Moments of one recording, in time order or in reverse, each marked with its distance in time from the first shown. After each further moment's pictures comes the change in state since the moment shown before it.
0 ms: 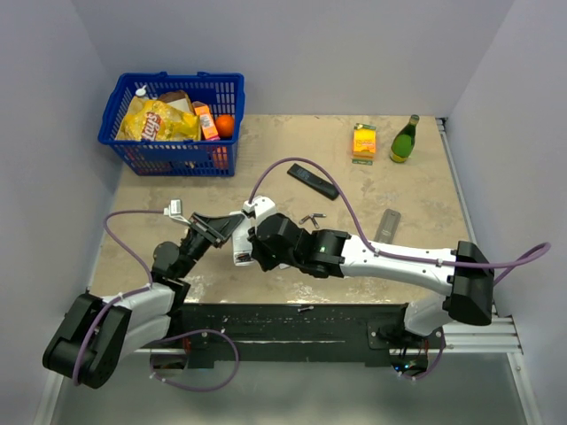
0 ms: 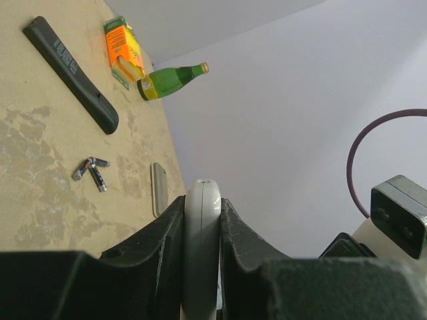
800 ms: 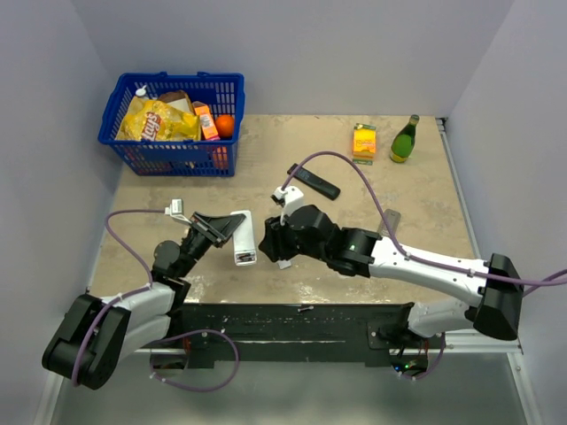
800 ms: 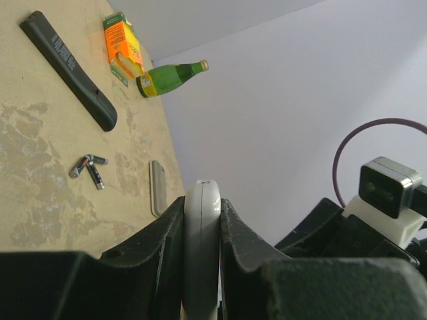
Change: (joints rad) left arm -0.006 -0.004 0.010 -0.026 -0.005 -0.003; right arm -0.081 -0.162 -0.124 0.090 -0.042 0.037
